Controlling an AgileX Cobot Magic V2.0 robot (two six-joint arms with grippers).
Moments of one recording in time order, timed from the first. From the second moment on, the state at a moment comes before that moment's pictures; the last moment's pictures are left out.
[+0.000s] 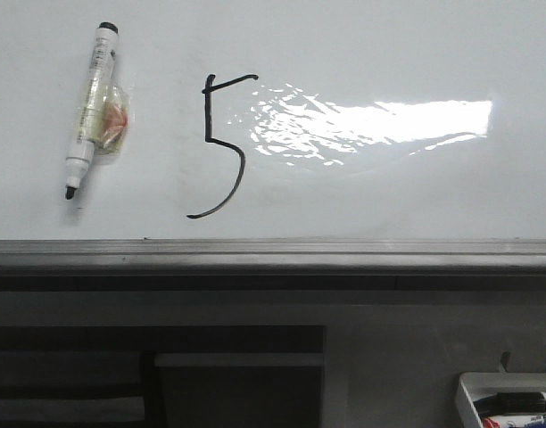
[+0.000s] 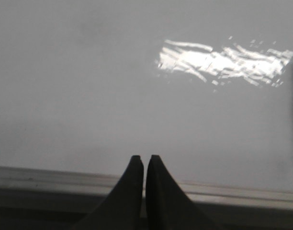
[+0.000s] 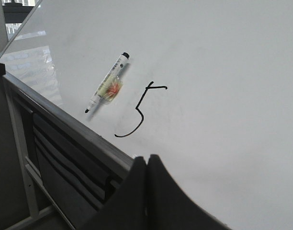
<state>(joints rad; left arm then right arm) -0.04 -0.01 -0.03 -0.08 0.24 -0.07 0.63 0.08 -0.23 0.14 0.23 -0.24</state>
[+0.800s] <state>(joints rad) -0.03 -0.01 0.00 -0.01 0.33 -0.07 0.63 0.08 -0.23 0.14 0.23 -0.24</state>
